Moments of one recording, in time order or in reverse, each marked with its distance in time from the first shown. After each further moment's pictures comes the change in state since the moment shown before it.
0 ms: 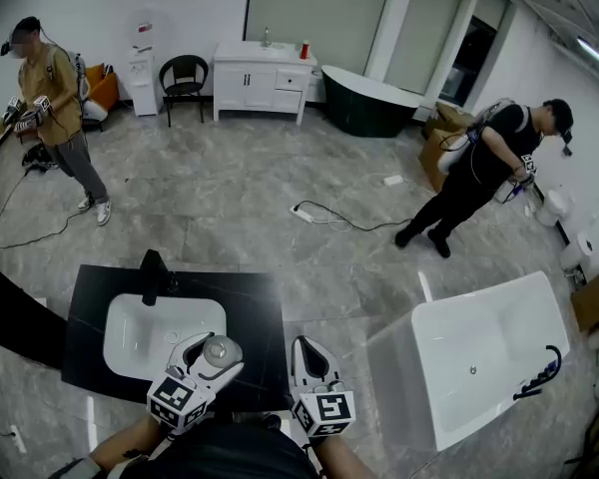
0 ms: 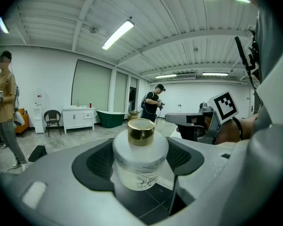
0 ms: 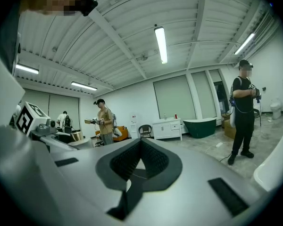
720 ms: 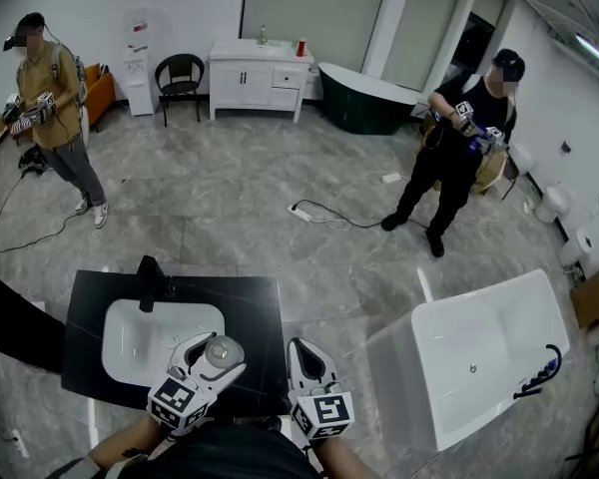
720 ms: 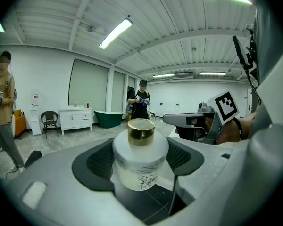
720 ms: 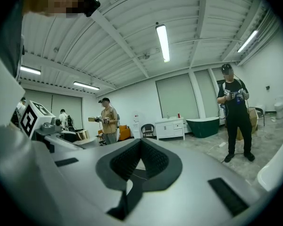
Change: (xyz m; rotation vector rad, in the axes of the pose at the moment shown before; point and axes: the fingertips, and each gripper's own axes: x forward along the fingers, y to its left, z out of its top) left arm 0.017 0.010 0.011 0.019 0.004 -0.029; right arm 0.019 0.004 0.004 -0.007 0.012 0.036
